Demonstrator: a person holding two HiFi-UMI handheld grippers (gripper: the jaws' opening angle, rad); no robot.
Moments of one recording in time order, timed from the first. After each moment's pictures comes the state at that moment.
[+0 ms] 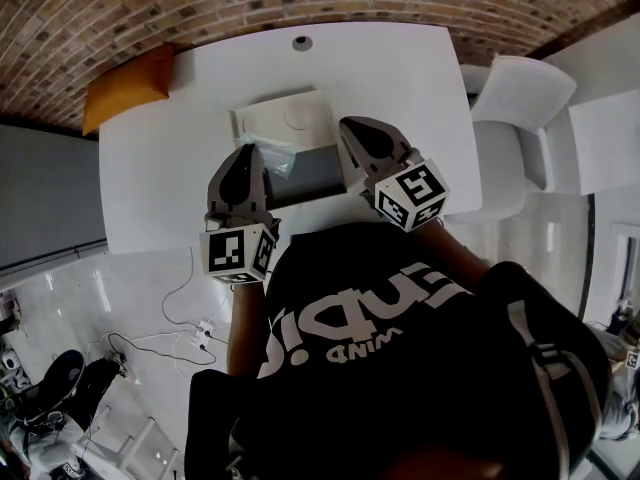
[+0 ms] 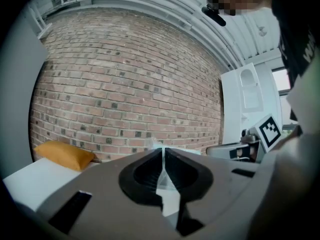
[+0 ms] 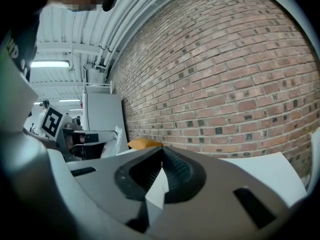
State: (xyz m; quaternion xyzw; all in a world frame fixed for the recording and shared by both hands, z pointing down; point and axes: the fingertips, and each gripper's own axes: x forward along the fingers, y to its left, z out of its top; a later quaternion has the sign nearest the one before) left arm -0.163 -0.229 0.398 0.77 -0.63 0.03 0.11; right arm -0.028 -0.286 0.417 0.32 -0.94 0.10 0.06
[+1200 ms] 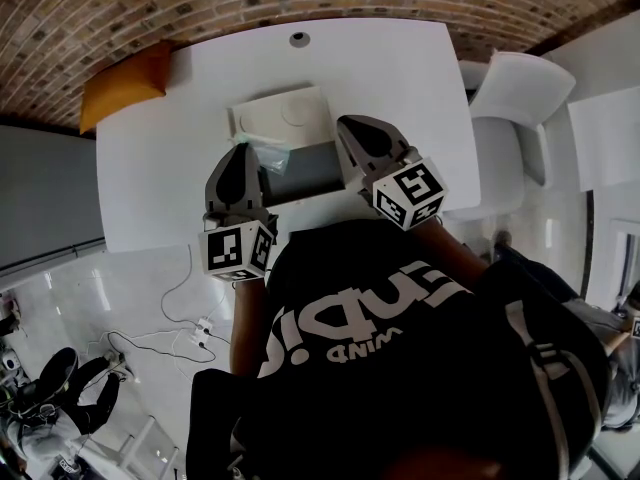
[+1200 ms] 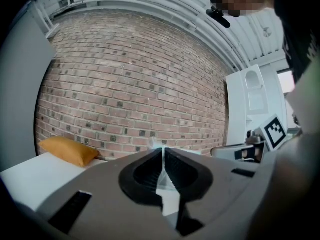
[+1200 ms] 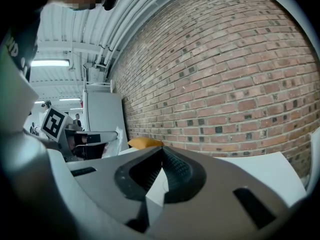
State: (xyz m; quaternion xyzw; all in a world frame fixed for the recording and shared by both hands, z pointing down) left arm -0.170 -0.227 0.407 0.75 -0.65 0.00 0.11; right arm -0.027 -0.283 0.421 0.32 -0.94 0.10 0.06
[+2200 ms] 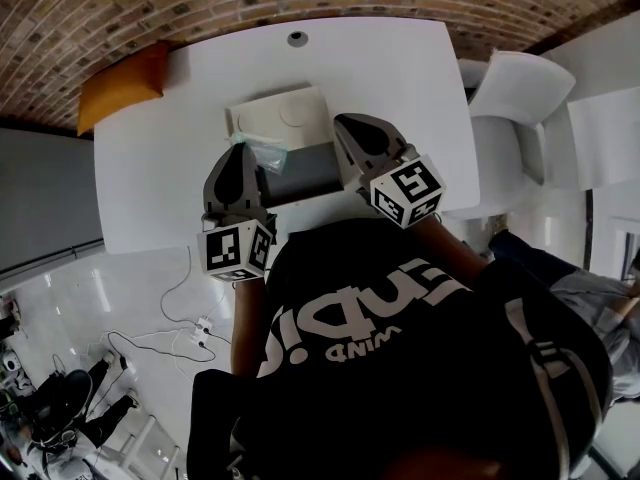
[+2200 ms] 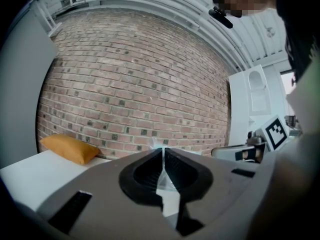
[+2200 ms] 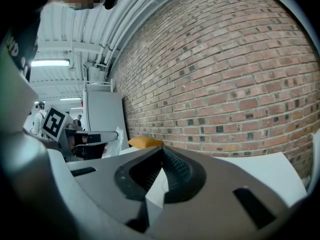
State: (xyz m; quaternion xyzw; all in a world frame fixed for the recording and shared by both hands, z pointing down) left arm -0.174 -0.233 0.410 0.75 -0.65 0.00 0.12; right arm -0.031 -0.290 0.423 0.31 -0.94 0.10 0.07
